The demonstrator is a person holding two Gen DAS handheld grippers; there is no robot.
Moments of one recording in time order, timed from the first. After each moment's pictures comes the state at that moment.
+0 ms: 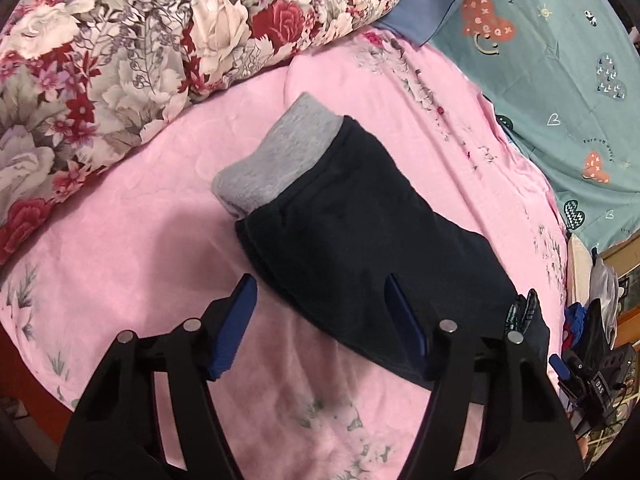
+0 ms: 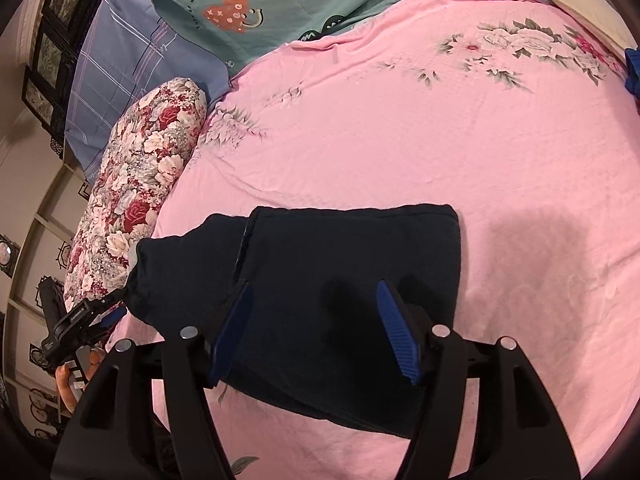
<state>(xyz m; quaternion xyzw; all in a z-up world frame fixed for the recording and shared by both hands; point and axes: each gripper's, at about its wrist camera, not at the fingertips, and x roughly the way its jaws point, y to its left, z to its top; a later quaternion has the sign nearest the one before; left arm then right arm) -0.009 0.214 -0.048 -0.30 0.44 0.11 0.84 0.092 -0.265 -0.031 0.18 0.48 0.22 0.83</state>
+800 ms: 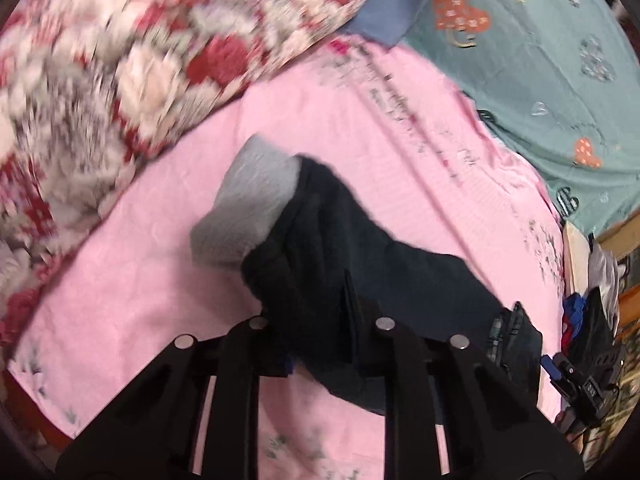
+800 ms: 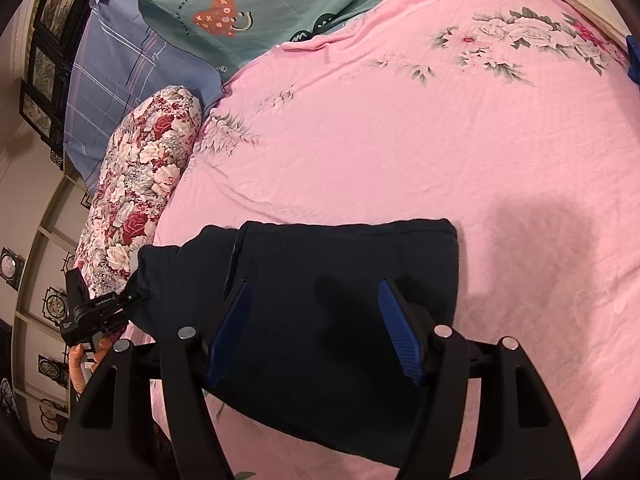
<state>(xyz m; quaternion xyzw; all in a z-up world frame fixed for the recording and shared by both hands) 0.029 0.195 -0.006 -0.26 0.43 0.08 0.86 0.105 -0.268 -0.037 0.20 0.48 0.22 0.83</state>
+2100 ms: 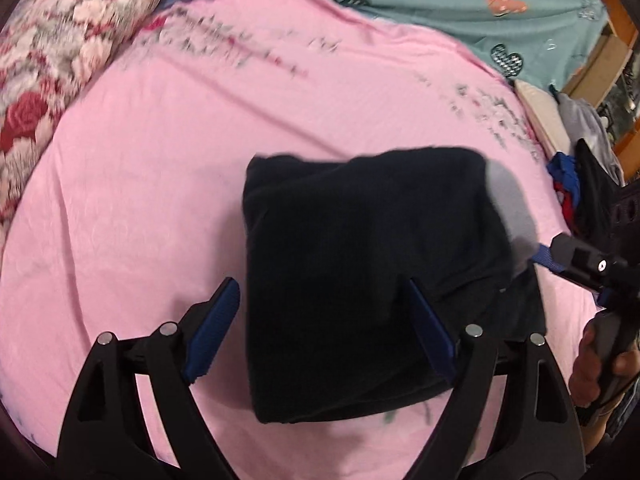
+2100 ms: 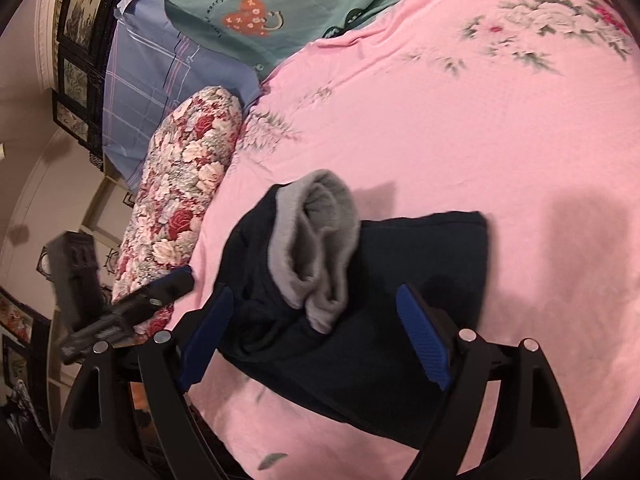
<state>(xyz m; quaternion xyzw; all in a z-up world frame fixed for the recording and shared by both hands) 0.072 0.023 -0.040 -0.11 0.51 -0.05 0.85 0.106 -0.271 -0.030 0.24 0.48 0.30 0.79</state>
